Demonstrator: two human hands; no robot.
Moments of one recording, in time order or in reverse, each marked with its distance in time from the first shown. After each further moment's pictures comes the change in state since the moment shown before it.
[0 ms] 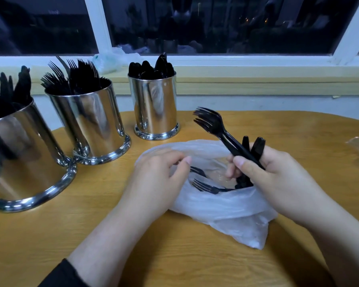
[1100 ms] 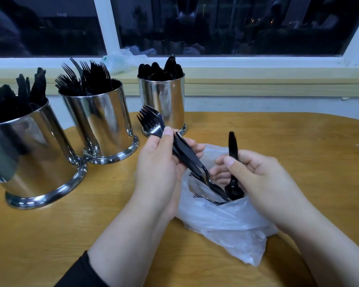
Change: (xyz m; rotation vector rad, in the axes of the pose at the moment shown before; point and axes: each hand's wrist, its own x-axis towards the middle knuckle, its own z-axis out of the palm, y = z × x) left_hand 0.015 0.032 0.000 -1.288 0.324 -0.551; right_hand 0.006 -0.004 0.038 0.422 0.005 0.070
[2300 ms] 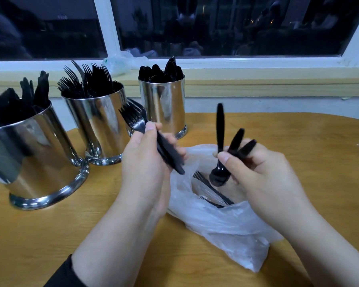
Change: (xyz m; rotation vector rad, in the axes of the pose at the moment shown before) left_hand -0.002 0.020 -0.007 -0.003 0.002 0.049; right_hand -0.010 -0.025 0.010 -0.314 0.168 -0.189
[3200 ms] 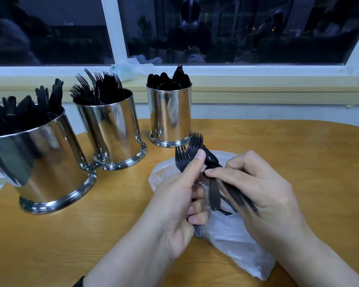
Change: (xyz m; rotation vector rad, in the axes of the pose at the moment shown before) left_hand -0.028 -0.010 -0.005 0.101 -0.148 -0.526; right_hand -0.007 0.012 0.017 -0.241 0.037 -0.702
